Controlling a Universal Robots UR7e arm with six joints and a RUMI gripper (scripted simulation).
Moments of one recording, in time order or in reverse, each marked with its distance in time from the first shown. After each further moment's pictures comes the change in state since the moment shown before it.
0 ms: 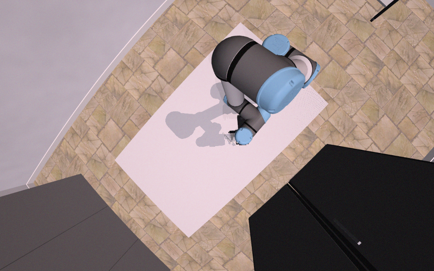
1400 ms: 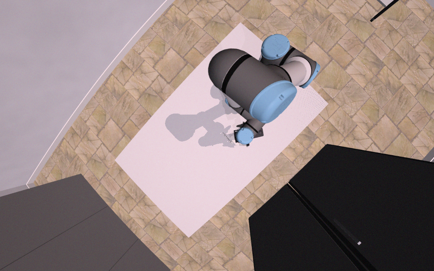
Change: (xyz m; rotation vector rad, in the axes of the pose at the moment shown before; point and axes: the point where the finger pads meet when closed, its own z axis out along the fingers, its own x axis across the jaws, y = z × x) arm 0.027 0.016 0.021 0.003 0.015 1.445
